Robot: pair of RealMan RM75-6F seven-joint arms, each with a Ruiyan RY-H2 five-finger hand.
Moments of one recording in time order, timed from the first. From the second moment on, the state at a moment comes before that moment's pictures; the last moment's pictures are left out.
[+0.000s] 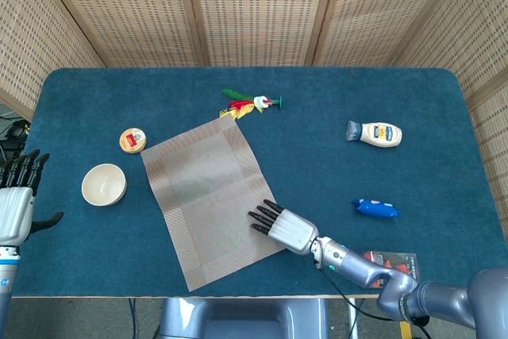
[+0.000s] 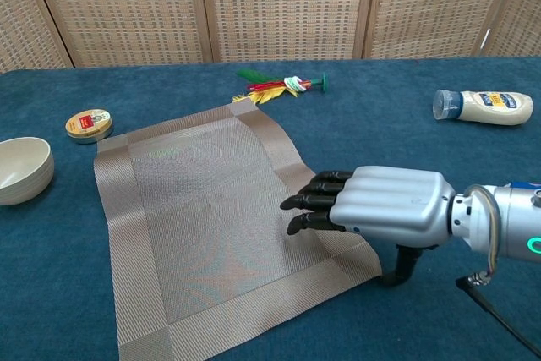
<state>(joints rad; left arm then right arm) -0.21 -1.09 -0.10 -1.80 1.30 1.45 0.29 0.76 -1.57 -0.03 -1.35 -1.77 0.86 -0.21</state>
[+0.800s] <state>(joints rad) -0.20 -1.08 -0.10 -1.81 1.30 1.44 0.27 0.79 -1.63 -0.02 -1.31 -1.74 0.89 -0.18</state>
